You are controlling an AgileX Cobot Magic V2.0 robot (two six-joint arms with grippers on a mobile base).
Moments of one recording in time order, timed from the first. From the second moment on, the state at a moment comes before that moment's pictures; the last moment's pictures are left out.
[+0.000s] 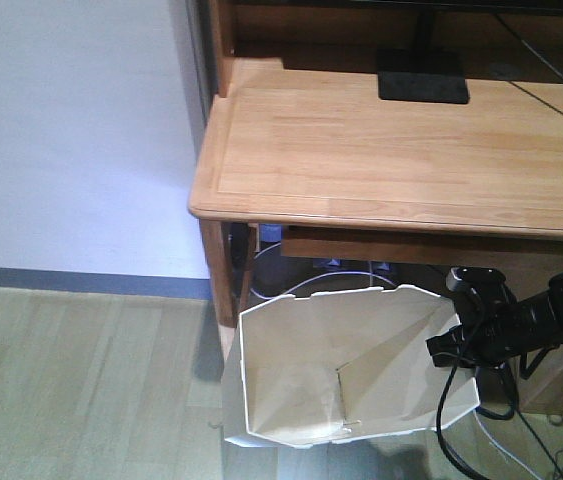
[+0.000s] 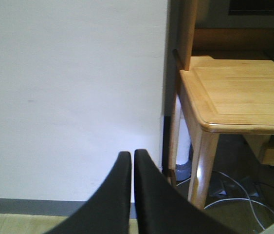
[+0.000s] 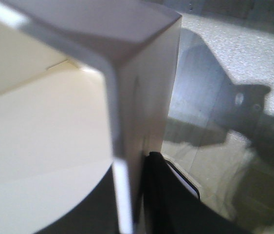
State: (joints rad) left arm 0.00 -0.01 0.03 -0.02 0.27 -0.02; right arm -0.17 2.27 -0.80 1.37 0.47 -1.72
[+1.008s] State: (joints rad) left arm 0.00 -0.01 0.03 -0.02 0.27 -0.02; right arm -0.17 2.27 -0.80 1.37 0.48 -1.72
